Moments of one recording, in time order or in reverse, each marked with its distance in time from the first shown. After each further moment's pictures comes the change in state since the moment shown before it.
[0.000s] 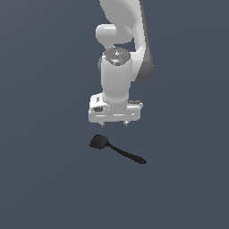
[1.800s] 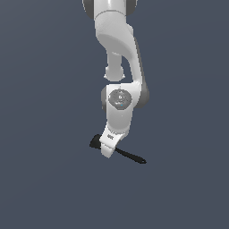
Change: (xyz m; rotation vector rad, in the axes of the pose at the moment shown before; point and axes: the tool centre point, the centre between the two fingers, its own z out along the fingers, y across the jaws) arm 0.030 -0.015 0.102 0.043 -0.037 -0.942
